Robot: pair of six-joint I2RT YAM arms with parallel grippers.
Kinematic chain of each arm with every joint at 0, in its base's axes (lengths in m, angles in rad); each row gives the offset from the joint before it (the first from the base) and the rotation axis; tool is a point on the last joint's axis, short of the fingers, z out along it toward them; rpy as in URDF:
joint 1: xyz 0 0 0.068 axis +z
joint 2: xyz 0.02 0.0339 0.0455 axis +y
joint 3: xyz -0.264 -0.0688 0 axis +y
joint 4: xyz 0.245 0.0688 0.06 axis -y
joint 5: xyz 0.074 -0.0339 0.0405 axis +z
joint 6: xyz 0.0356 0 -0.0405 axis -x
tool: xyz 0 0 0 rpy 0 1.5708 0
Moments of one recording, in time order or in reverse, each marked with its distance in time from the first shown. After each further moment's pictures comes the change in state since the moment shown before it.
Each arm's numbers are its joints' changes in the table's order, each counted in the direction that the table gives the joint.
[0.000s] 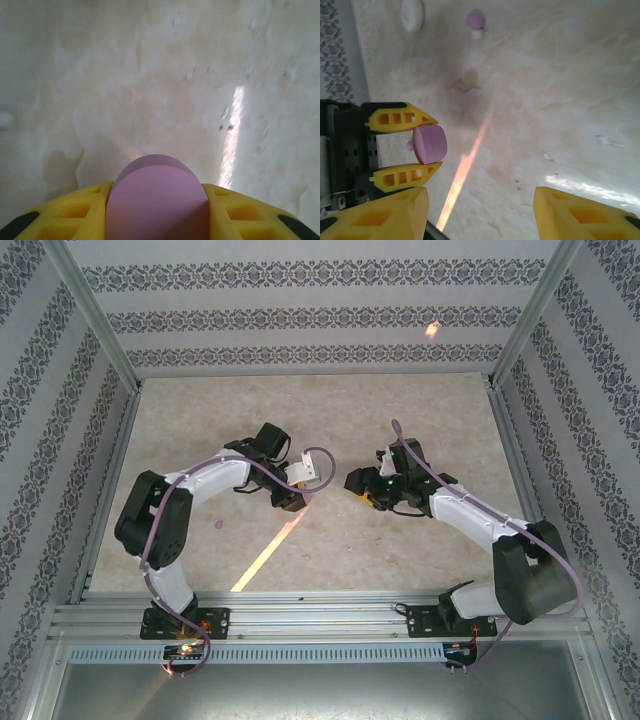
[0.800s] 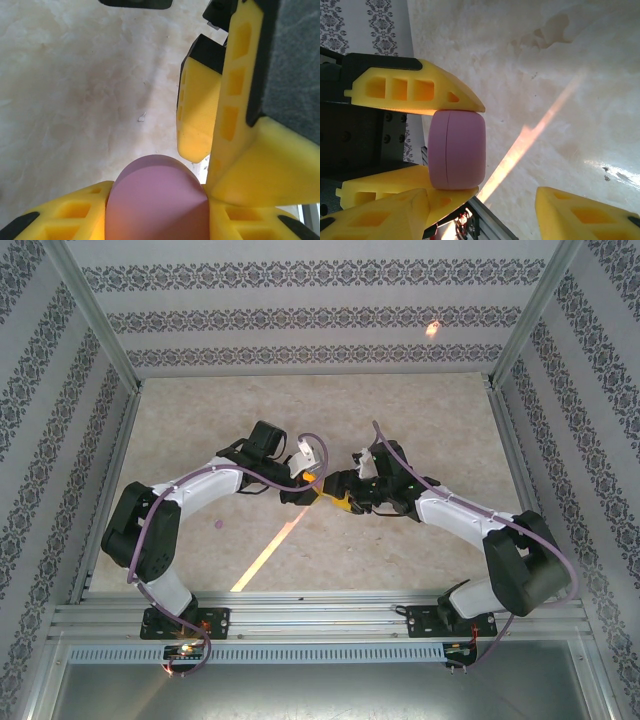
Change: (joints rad) left arm -0.011 -0.081 0.076 0.231 -0.224 0.237; right arm 0.114 0.053 0.000 0.179 0.128 -0.129
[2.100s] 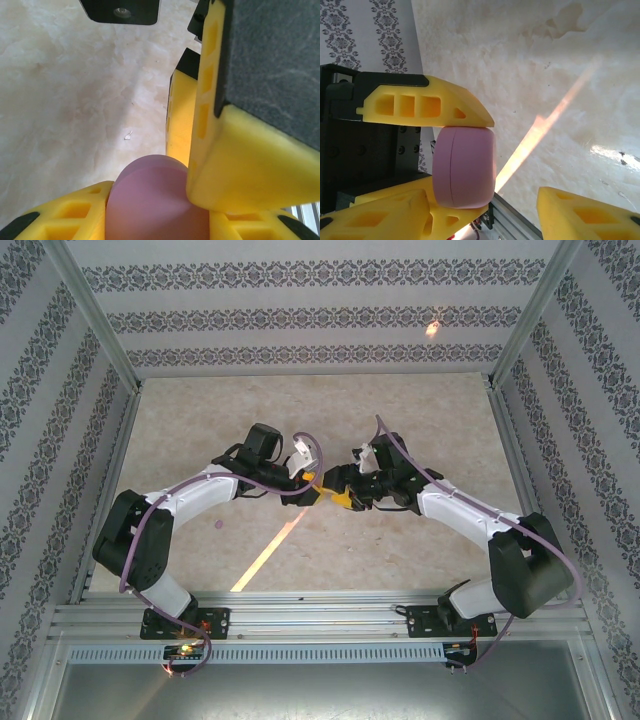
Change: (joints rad) left arm -0.009 -0.064 0.077 0.133 -0.044 0.130; right arm -0.012 -0.012 -0.084 -0.130 0.031 -0.018
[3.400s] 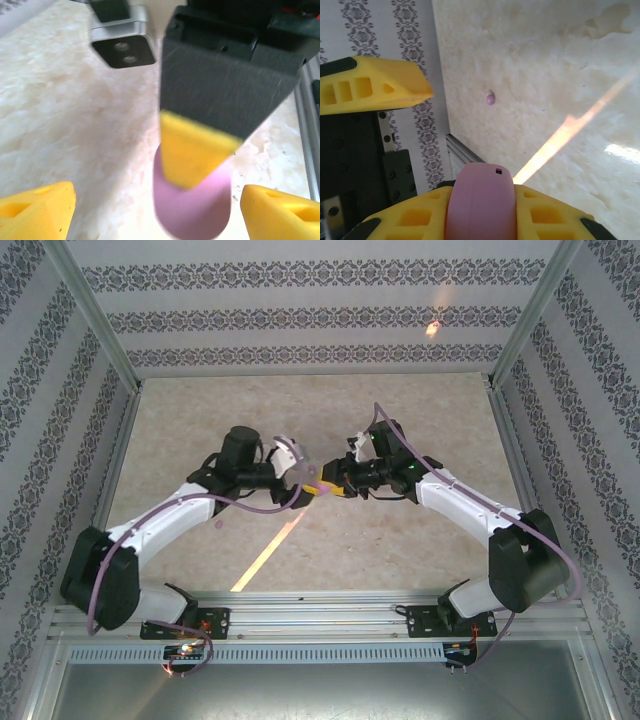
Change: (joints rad) left arm 0.028 -0.265 0.150 0.151 0.158 0.007; right arm -0.002 0.031 -0.121 -0.060 0.070 -0.022
